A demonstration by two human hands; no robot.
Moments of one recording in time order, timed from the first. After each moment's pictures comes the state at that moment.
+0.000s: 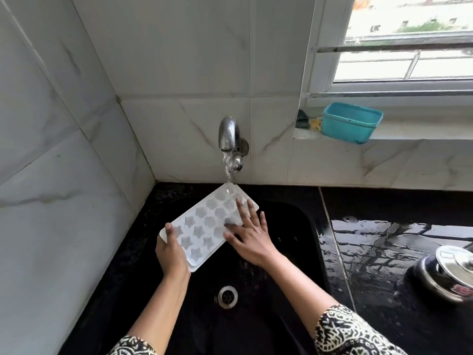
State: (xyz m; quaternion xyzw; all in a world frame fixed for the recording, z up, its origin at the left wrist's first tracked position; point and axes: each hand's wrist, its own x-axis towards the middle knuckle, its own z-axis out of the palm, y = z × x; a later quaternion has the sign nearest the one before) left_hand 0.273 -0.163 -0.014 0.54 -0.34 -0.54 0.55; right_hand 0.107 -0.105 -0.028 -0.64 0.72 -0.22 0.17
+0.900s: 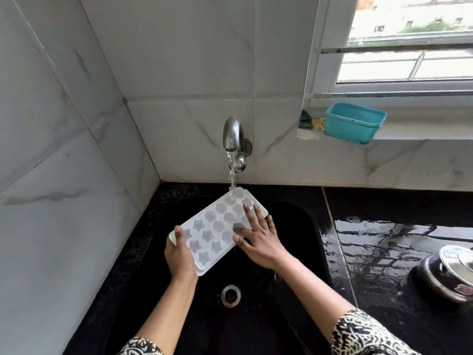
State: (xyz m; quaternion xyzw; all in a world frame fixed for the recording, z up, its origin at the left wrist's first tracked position) left_hand 0.274 -0.154 -0.023 0.55 -0.35 -0.55 0.53; right_hand 0.101 -0.092 -0.028 -0.64 0.72 -0.18 0.18
